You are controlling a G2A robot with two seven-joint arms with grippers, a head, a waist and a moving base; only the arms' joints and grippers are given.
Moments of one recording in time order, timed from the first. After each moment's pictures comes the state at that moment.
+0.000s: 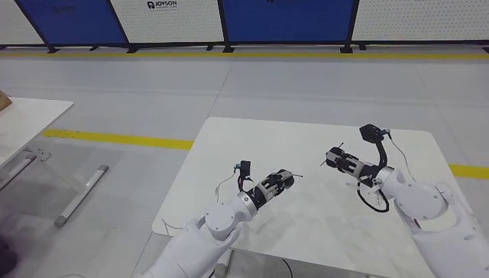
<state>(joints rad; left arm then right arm) 1.36 -1.22 -1.00 -1.50 -0.36 -0.12 -0.21 -1.06 -1.04 1.05 -1.55 -0.19 -0.02 0.64</state>
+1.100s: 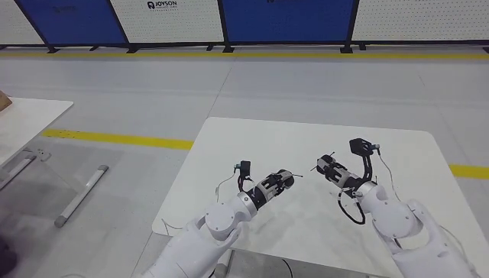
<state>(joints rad) 1.36 -1.22 -1.00 -1.50 -0.36 -0.12 -0.21 -1.15 -1.07 0.97 -1.60 -0.26 0.07 0.42</state>
